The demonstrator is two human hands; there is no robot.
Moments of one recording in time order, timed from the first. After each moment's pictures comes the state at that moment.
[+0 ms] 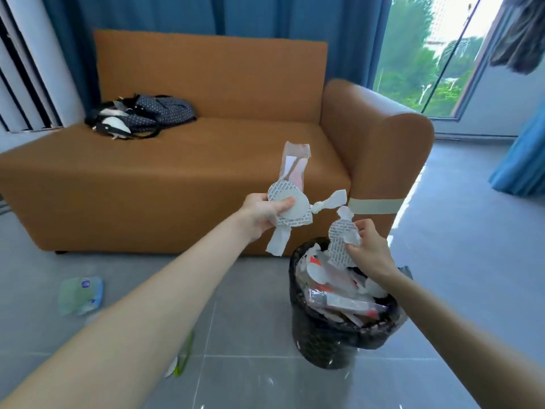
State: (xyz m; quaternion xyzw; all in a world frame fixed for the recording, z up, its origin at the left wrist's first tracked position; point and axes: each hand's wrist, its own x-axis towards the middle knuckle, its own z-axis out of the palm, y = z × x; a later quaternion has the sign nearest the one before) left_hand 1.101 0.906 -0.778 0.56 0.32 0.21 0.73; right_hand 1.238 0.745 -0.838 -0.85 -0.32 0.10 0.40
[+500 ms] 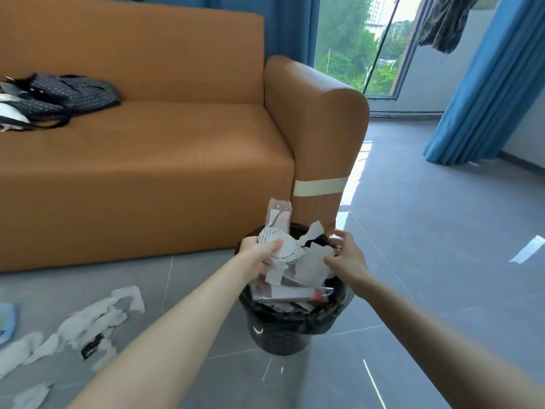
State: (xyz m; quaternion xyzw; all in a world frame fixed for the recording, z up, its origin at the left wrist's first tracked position) left_hand 1.197 0.851 -0.896 0.55 0.40 0.09 0.73; right_hand 1.294 0.693 -0.898 -0.86 -0.18 0.15 0.45
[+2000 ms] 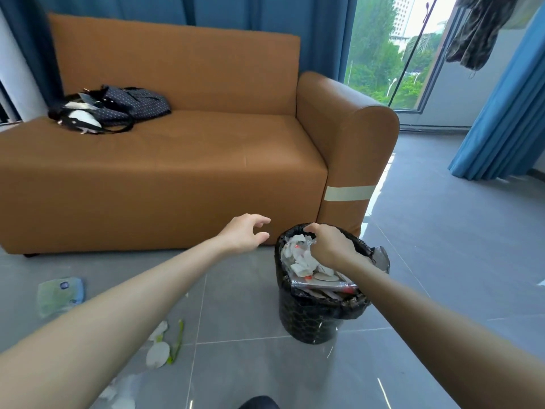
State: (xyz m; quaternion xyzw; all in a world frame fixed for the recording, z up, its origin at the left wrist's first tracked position) left_hand 1.063 0.894 -0.819 0.91 0.27 0.05 0.31; right_hand 1.208 0.754 -0.846 -0.90 -0.40 0.08 0.13
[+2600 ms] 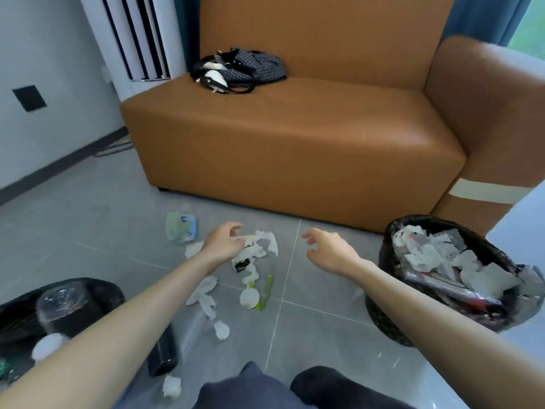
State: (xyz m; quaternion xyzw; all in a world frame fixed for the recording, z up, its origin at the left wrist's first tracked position) left_hand 0.847 0.977 -0.913 0.72 0.55 0.16 0.40; right_hand 1.053 0.876 -0.908 -0.80 -0.55 0.21 0.12
